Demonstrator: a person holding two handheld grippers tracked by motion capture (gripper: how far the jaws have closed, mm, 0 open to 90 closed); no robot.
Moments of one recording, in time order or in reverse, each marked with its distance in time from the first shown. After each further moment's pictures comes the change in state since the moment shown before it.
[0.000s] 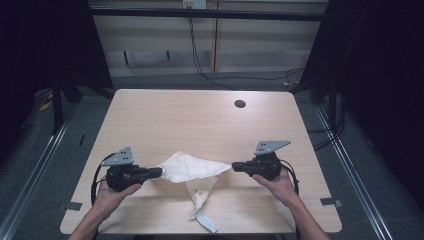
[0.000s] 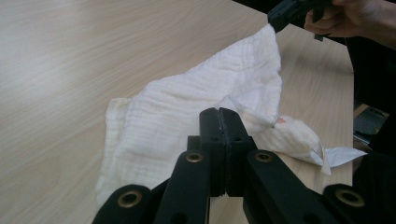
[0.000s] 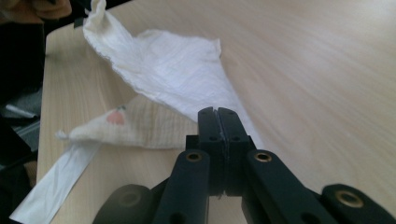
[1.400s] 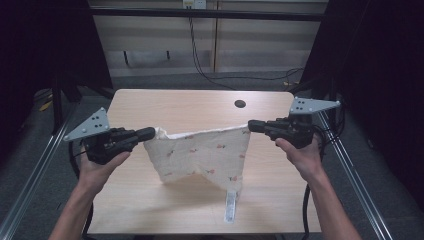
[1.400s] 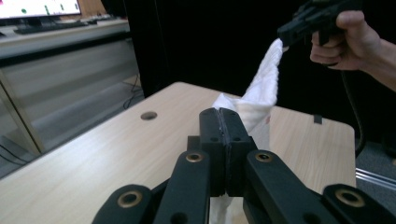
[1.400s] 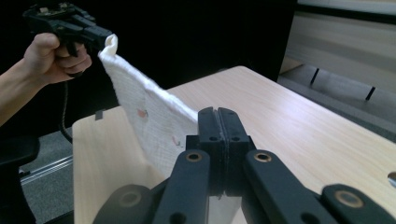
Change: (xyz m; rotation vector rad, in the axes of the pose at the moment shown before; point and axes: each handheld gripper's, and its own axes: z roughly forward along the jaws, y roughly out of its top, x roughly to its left) left arm -0.029 0.112 -0.066 -0.275 0.081 0.173; right arm 0.022 0.112 -0.099 -0.239 -0.050 -0.074
